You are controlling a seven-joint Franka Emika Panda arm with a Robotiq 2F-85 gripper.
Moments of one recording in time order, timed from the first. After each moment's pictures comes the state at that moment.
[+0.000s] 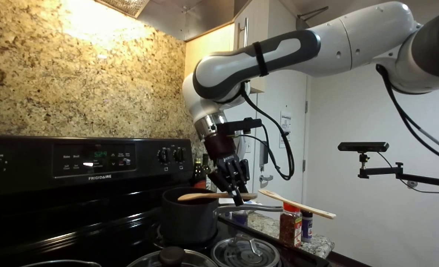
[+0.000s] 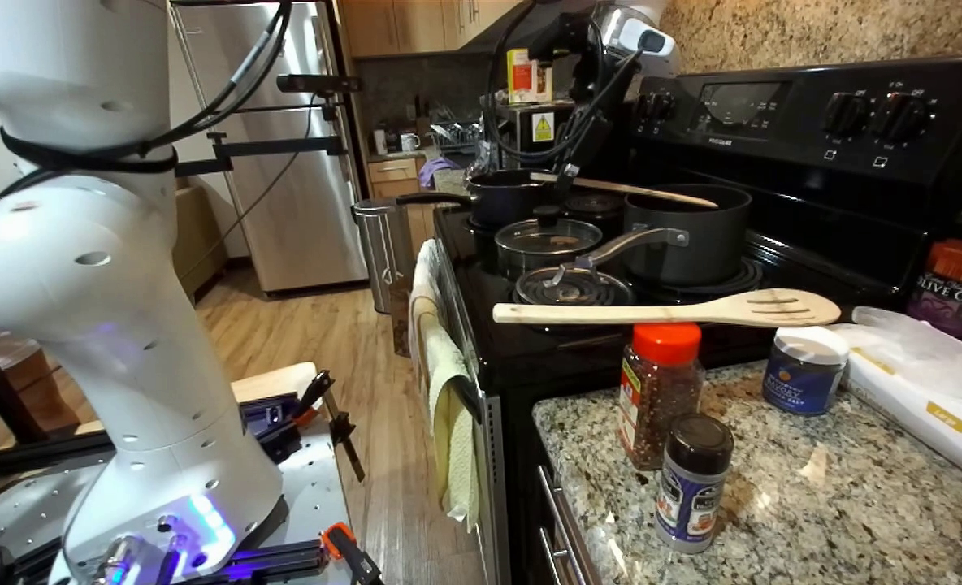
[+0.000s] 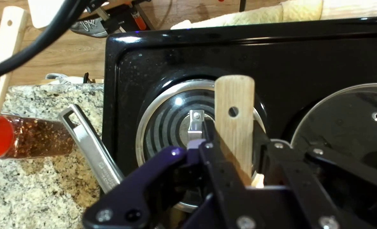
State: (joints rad) arm 0.06 0.30 -0.01 -1.55 0.01 1.37 0.38
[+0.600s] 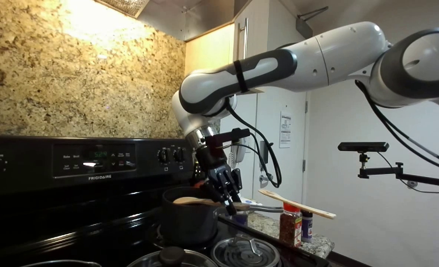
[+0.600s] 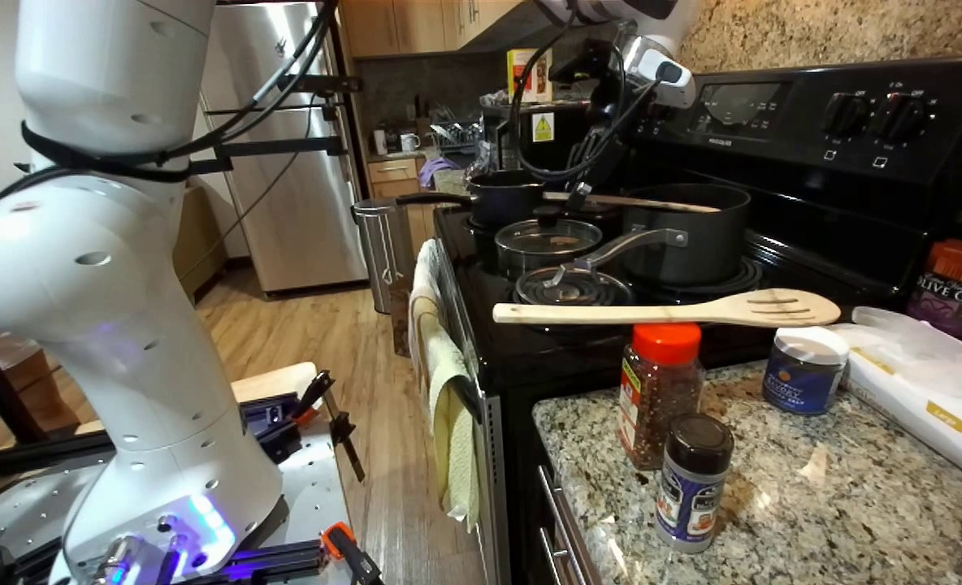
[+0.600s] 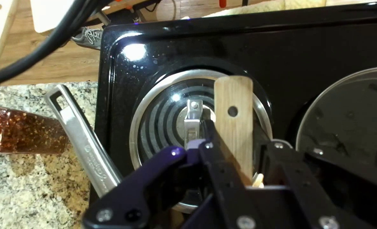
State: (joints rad) arm 0.06 0.44 -0.02 -1.41 0.02 1.30 0.38
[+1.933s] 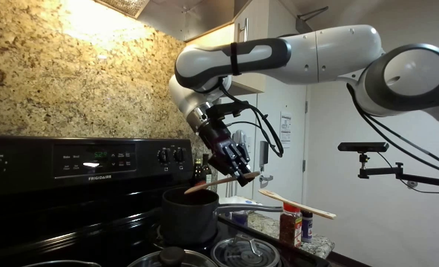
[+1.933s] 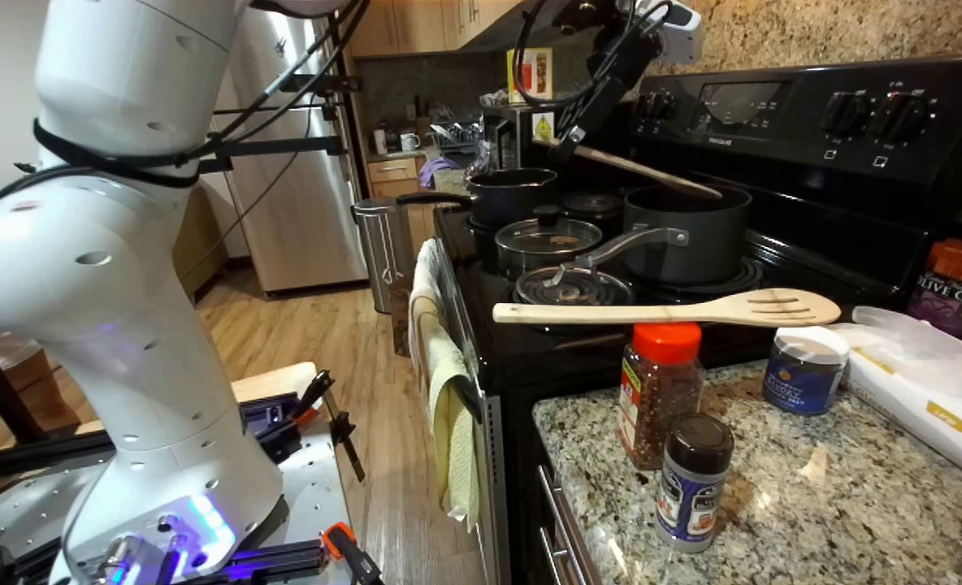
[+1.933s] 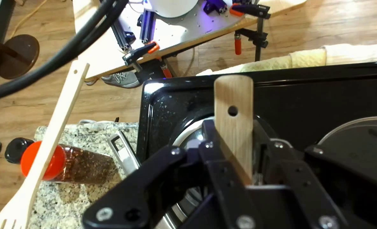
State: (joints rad) arm 0.06 0.53 -0.04 -1.12 0.01 0.94 0.38
